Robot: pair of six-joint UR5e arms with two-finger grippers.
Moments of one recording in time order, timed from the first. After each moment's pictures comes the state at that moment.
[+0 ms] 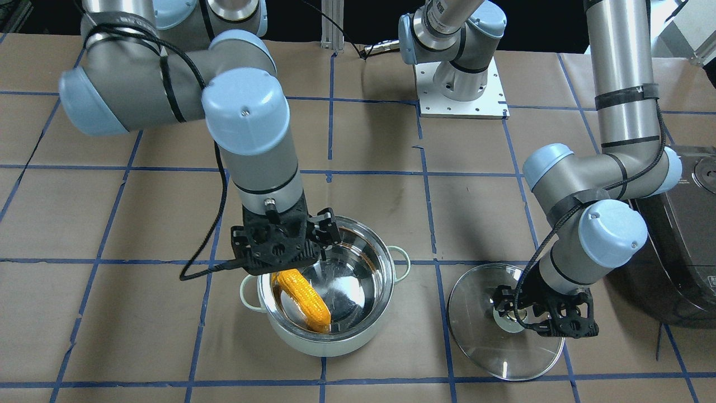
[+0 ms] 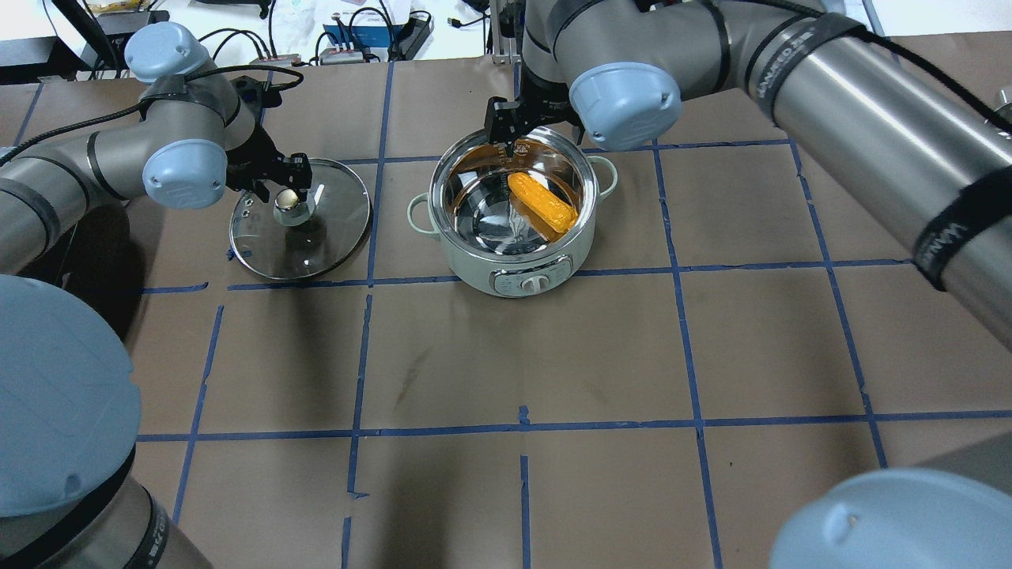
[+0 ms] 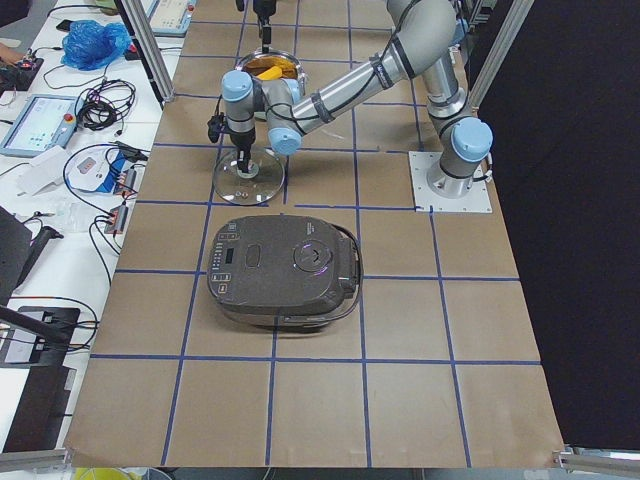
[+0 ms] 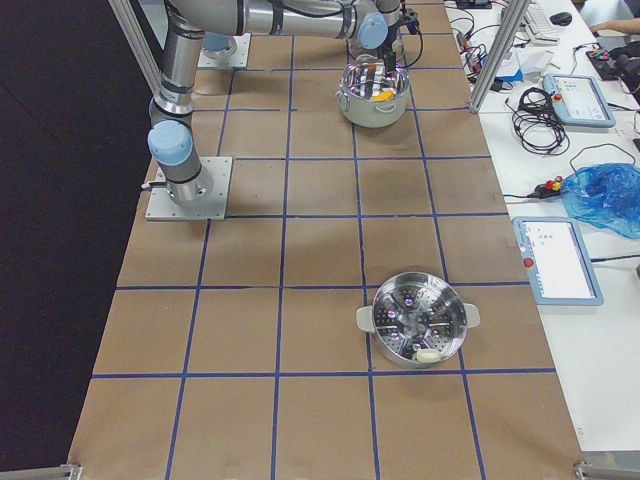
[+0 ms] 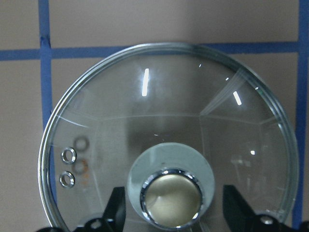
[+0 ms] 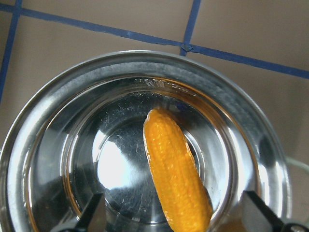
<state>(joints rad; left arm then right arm) -1.39 -2.08 -1.60 -0.94 1.57 0.19 1.82 -1.17 1.36 -1.93 -1.53 0.08</state>
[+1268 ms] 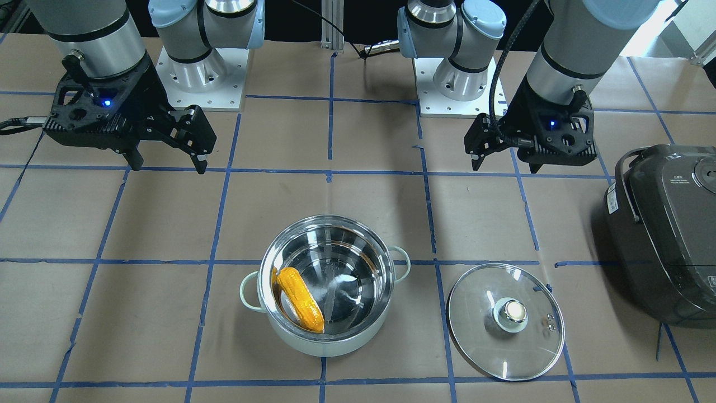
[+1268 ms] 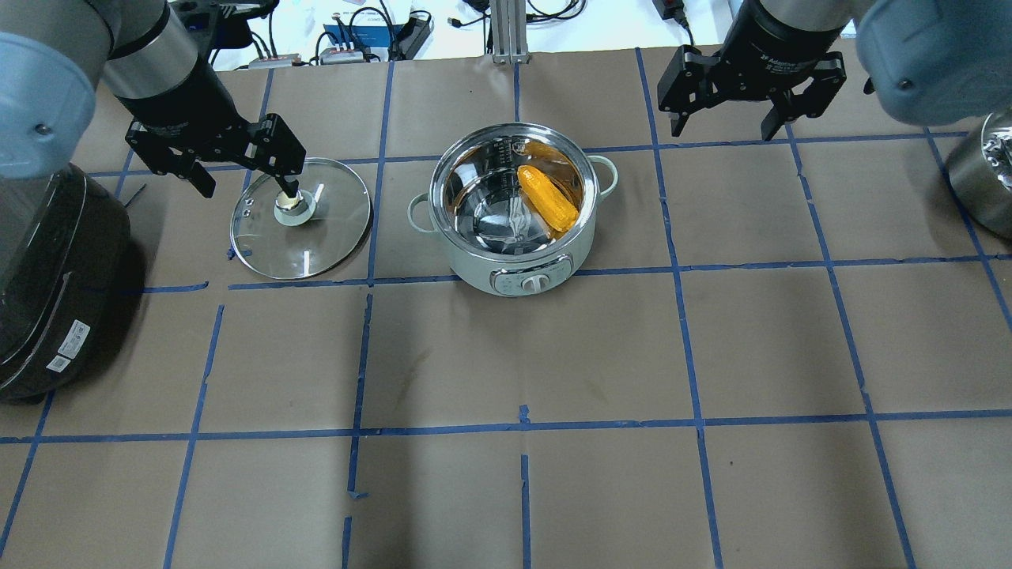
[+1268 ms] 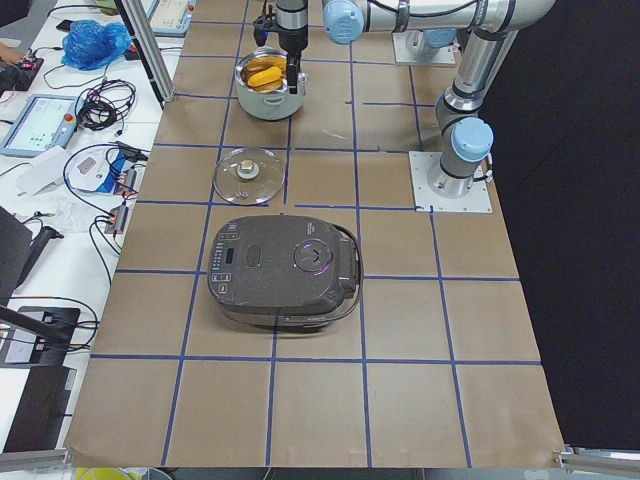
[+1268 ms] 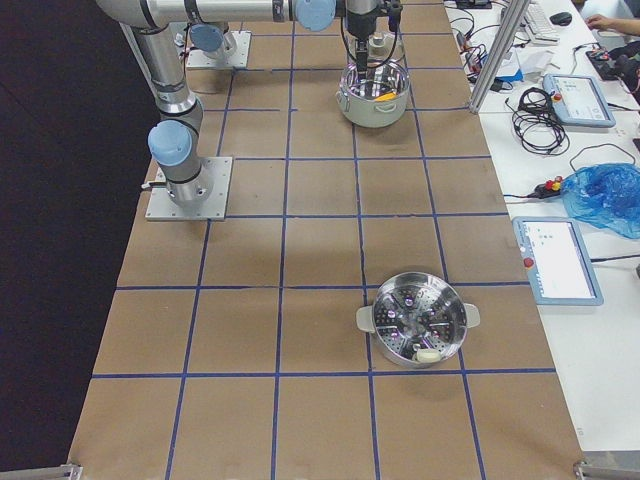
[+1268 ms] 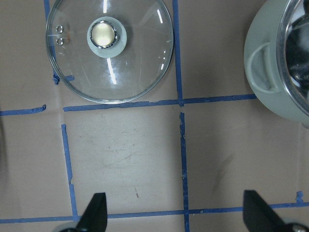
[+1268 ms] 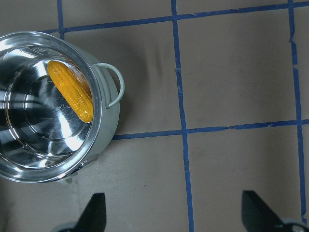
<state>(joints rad) -1.51 -1.61 -1.57 -1.54 1.58 0.11 1.59 -1.52 1.53 -1.70 -1.53 0.11</state>
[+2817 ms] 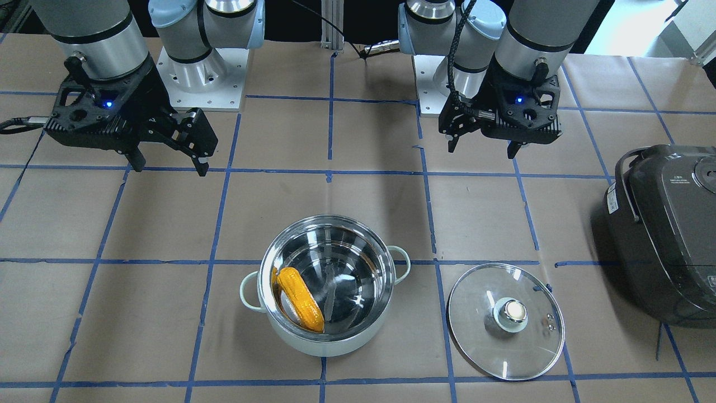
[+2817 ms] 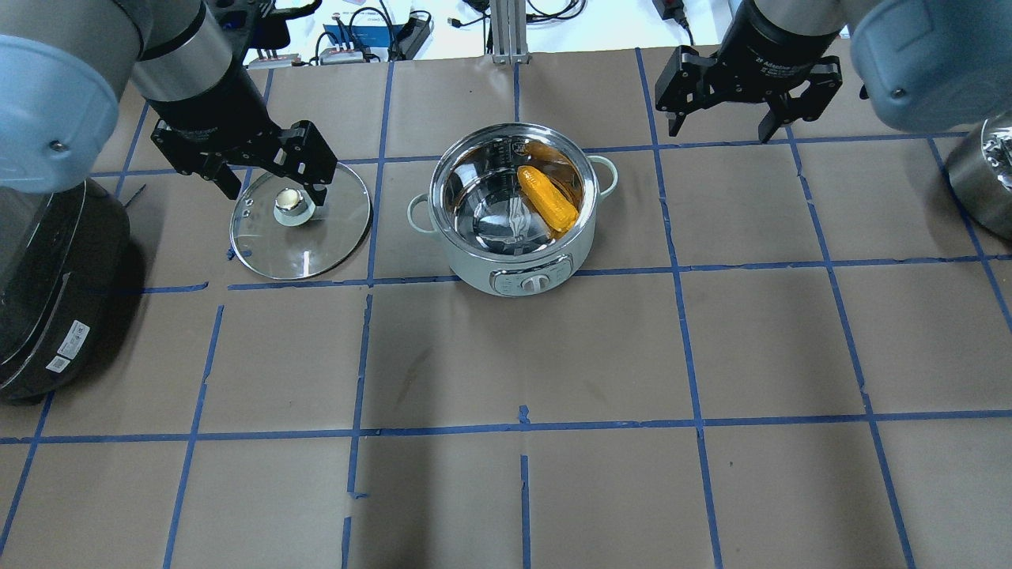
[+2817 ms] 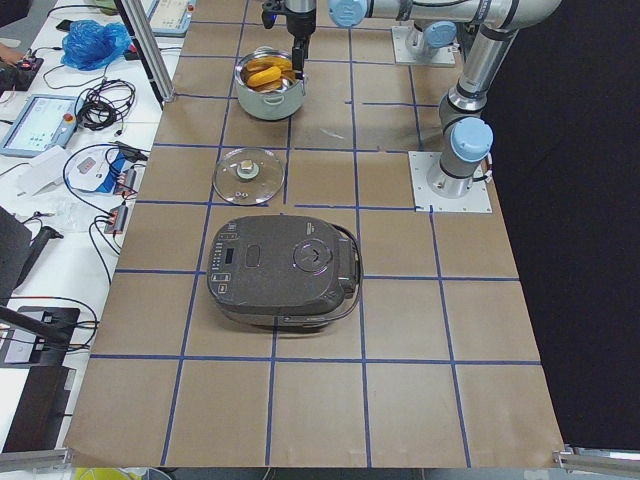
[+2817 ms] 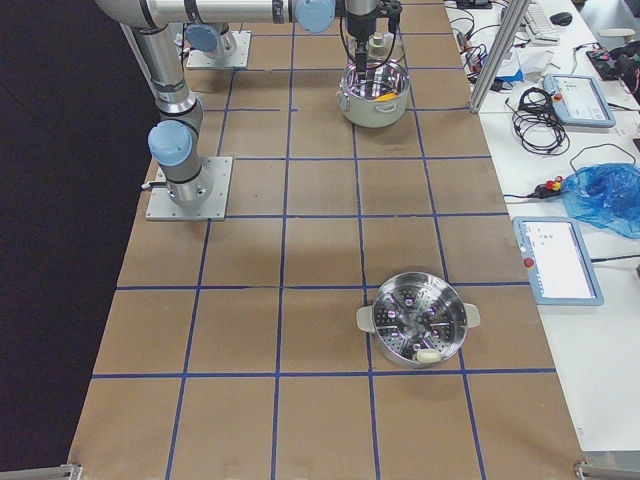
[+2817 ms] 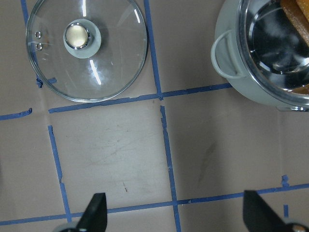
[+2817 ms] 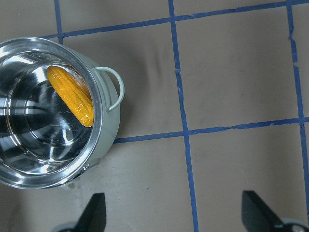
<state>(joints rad) -1.59 -1.59 -1.56 -1.56 1.59 0.10 1.60 -1.52 1.53 -1.72 -1.53 0.14</state>
